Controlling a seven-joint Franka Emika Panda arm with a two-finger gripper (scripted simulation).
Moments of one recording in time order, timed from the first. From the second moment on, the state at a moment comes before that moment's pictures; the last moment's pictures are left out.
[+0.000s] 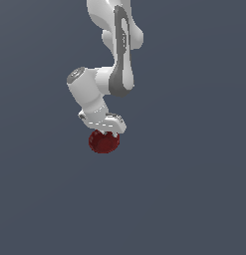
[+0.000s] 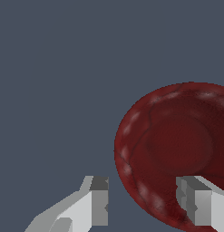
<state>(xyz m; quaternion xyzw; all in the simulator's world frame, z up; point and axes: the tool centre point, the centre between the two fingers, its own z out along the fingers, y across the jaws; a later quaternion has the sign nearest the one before) -0.043 -0.060 0.126 -0.96 0.23 -0.03 0.16</state>
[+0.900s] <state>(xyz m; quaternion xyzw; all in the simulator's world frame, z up) -0.088 -0.106 0.095 -0.88 0.41 -0.06 0.24</state>
